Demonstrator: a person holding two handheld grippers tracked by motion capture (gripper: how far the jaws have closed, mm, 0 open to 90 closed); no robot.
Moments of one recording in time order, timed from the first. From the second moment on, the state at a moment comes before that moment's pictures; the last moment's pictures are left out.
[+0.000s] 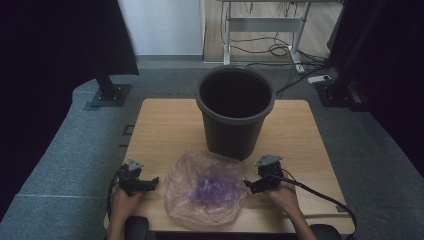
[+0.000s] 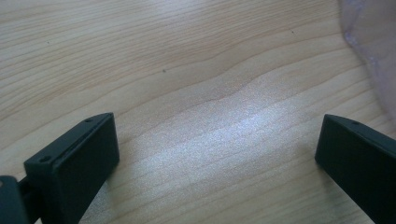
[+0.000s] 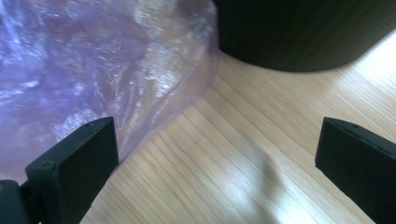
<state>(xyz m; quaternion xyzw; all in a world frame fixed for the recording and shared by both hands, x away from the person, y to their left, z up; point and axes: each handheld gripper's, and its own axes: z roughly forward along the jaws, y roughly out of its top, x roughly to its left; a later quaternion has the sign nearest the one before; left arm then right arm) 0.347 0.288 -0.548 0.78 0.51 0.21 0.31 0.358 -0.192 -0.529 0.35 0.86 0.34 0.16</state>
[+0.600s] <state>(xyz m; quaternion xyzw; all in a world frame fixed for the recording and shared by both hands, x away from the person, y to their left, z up) 0.347 0.287 -0.548 0.78 0.51 0.21 0.31 0.347 -0.266 -0.534 0.41 0.83 0.32 0.18</state>
